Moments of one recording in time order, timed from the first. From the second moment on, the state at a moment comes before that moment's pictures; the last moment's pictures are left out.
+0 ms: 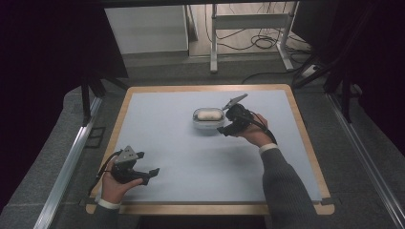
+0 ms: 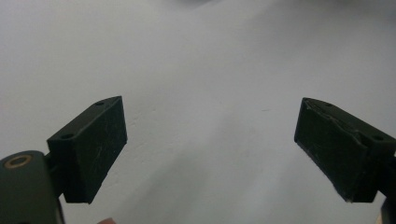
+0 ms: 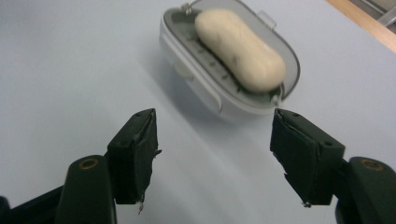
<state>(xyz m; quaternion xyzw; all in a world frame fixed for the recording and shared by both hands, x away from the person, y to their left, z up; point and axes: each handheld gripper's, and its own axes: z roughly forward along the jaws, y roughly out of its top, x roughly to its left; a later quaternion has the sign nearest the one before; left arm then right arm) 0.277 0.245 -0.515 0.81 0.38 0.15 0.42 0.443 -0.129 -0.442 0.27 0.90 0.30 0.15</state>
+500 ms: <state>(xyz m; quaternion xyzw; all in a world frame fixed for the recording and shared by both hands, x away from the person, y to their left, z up) 0.276 0.244 -0.515 0.81 0.38 0.16 0.41 0.378 -0.178 -0.479 0.31 0.88 0.33 0.15</state>
